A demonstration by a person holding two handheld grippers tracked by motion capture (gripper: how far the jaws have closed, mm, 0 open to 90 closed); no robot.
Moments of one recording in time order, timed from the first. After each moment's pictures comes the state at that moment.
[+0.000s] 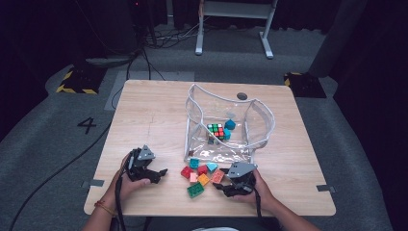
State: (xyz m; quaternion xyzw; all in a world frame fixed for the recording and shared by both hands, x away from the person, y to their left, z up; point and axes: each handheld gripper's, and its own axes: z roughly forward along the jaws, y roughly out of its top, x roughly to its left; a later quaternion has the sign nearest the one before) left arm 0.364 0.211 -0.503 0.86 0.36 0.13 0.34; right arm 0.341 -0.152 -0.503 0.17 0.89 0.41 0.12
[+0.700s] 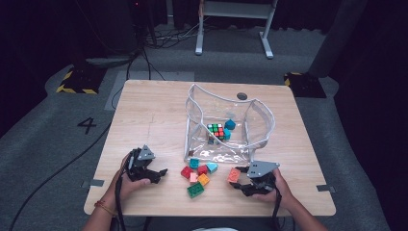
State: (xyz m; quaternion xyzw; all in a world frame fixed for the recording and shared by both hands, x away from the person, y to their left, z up) left arm 0.364 0.211 -0.503 0.86 0.36 0.13 0.34; right arm 0.337 -0.206 -0.478 0.15 0.89 0.41 0.12
